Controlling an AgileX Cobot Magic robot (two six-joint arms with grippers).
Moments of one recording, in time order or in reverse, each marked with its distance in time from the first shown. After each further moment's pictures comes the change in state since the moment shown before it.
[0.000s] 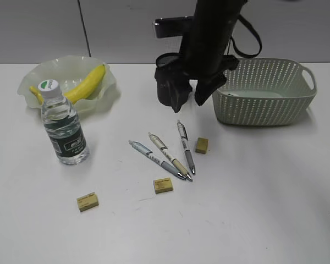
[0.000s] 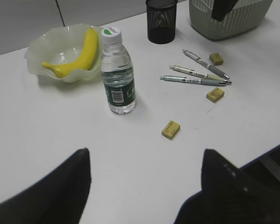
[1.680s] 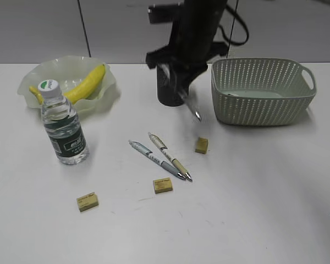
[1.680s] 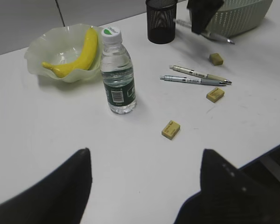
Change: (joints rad) left arm 0.000 0.000 0.000 0.000 0.000 0.000; right arm 0.005 0.136 -0.208 -0.048 0.020 0.060
